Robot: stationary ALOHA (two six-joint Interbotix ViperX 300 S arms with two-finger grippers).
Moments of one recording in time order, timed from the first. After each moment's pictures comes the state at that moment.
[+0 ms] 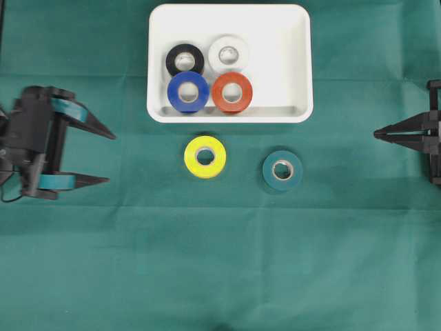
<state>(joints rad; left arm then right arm) -0.10 -0.61 1.10 -0.03 0.10 0.06 -0.04 -1.18 1.50 -0.08 0.00 0.00</state>
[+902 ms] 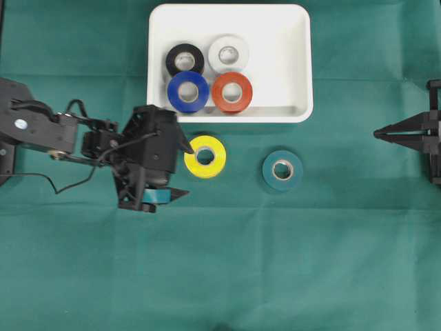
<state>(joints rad) -0.10 -0.07 0.71 -0.03 0.10 0.06 -0.04 -1.18 1.50 -0.08 0.00 0.00</state>
